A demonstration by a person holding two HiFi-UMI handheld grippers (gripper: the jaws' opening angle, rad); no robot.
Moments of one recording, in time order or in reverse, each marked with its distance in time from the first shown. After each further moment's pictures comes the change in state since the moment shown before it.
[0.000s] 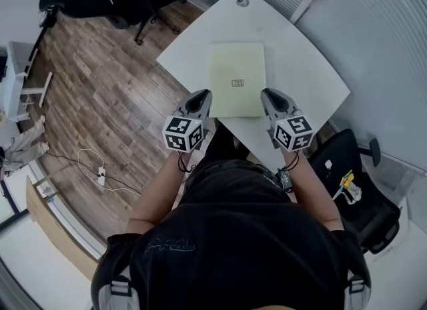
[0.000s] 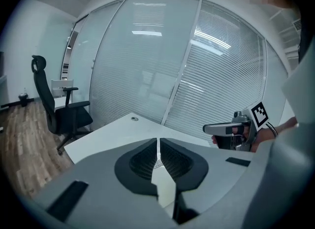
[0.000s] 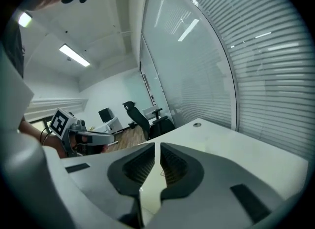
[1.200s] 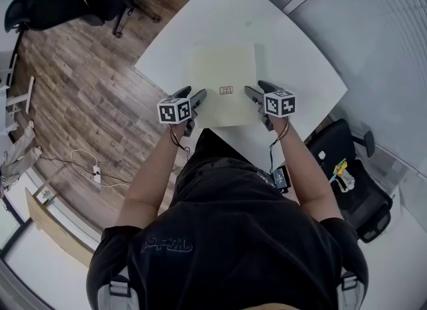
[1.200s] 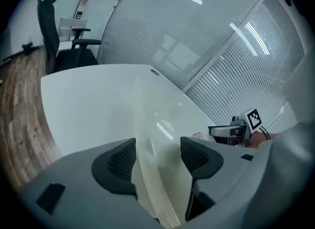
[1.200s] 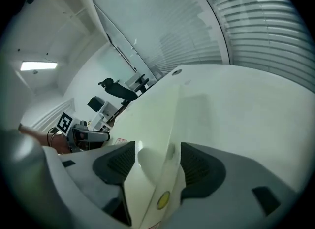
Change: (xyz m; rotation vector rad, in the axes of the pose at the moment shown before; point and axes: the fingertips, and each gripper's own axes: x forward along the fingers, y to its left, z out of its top) left arm 0.138 0.105 -0.142 -0.341 0.385 -0.028; right arm 0.118 -0.124 -0.149 0.317 0.405 0.015
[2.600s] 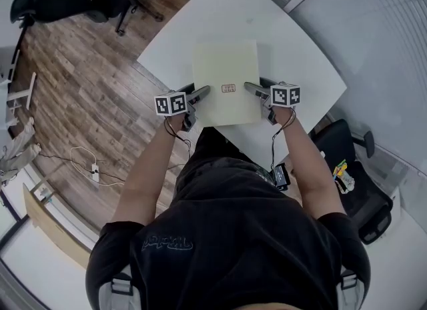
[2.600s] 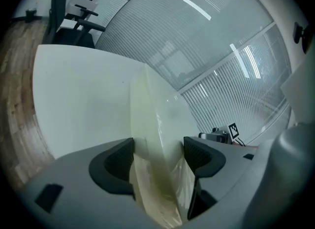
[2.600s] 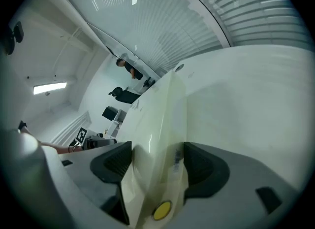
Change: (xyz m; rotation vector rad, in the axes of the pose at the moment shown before) left arm -0.003 -0.014 -0.008 -0.134 -0.035 -0.205; right arm 0.001 0.001 -0.007 0.107 0.002 0.178
